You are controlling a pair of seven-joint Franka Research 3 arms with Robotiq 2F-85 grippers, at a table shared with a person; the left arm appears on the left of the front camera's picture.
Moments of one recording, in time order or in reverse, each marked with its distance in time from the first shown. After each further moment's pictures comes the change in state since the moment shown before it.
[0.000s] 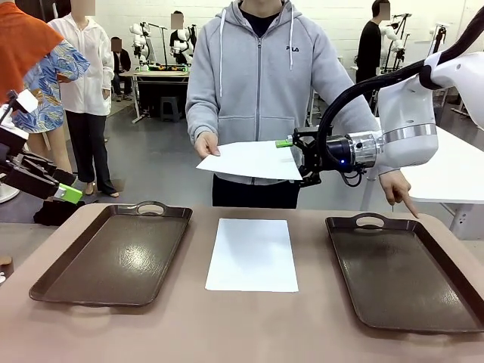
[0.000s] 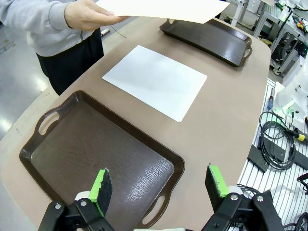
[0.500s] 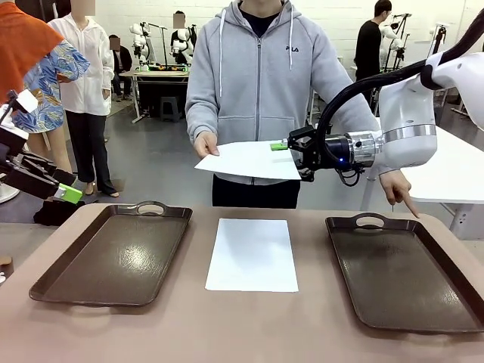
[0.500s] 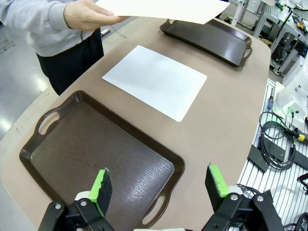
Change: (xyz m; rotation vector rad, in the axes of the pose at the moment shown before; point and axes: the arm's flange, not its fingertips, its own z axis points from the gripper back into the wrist) left arm 0.000 0.000 0.000 0.000 0.000 0.000; right arm 0.000 0.004 -0.003 0.050 0.003 -0.007
